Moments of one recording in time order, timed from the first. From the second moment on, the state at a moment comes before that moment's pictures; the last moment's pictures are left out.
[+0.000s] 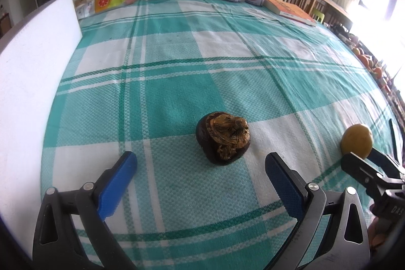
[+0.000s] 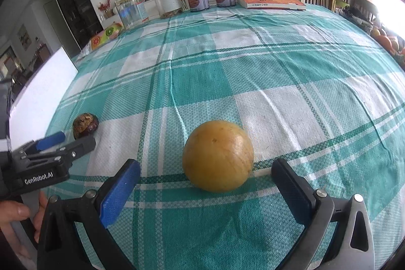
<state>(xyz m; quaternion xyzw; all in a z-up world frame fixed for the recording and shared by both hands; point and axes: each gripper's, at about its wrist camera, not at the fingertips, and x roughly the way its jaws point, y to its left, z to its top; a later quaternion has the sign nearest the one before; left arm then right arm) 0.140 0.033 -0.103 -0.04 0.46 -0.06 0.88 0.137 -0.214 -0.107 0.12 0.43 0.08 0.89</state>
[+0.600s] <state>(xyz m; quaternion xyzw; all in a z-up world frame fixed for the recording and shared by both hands) 0.148 0.007 -0.099 0.03 0.45 -0.06 0.89 0.137 -0.216 -0.104 0.12 0.43 0.07 0.89</state>
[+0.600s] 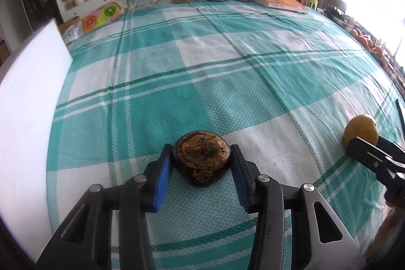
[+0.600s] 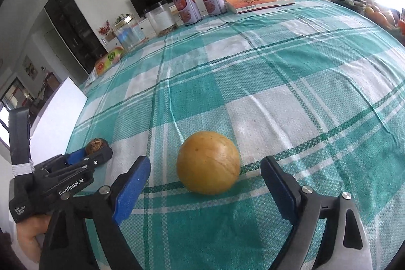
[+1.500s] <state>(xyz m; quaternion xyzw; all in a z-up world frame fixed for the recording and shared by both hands) 0.121 0.019 -0.089 -0.07 0.47 -0.10 0.87 0.133 -0.215 -0.101 0.11 0.41 0.08 0.90</state>
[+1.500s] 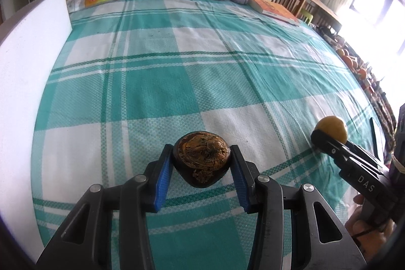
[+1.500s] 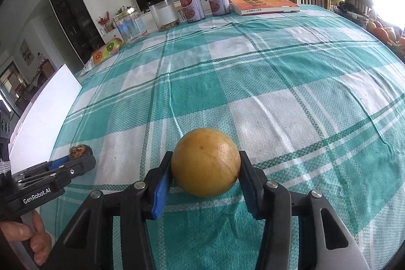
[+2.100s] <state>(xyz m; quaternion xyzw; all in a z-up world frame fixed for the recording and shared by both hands) 0.010 0.081 0.046 -0.19 0.40 -0.21 0.87 0.113 -0.185 -0.079 0.08 0.39 0.14 0.91</state>
